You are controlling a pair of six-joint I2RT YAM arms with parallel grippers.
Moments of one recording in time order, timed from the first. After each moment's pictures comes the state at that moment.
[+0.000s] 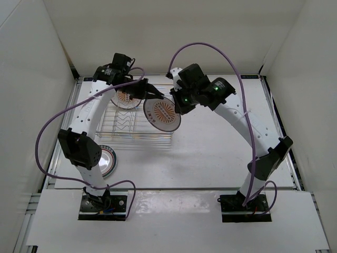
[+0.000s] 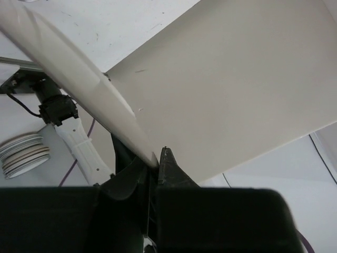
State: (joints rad) left arm -0.31 1.80 1.96 -1.15 0.70 -1.56; right arm 0.77 1.70 1.97 -1.08 -0.07 0.10
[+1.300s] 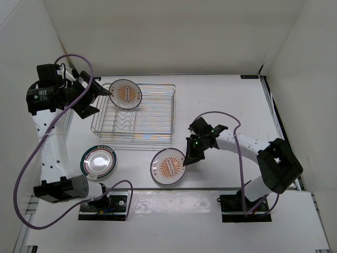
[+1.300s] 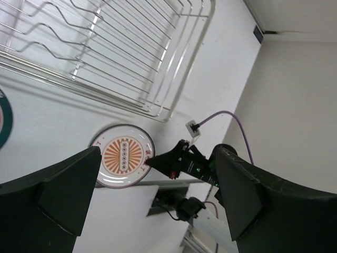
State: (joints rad) left arm 0.18 1.37 1.83 -1.30 0.50 -0.65; right arm 0.72 1.50 0.92 -0.63 -0.38 0.69
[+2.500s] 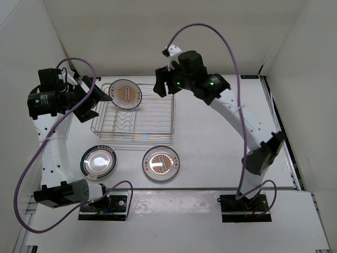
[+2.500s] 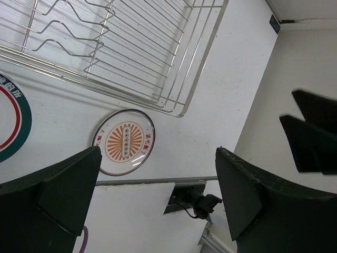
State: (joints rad) left arm 0.19 1.32 1.77 -1.31 0.48 -0.56; right arm 0.75 1.74 2.02 -0.74 -0.12 0.21
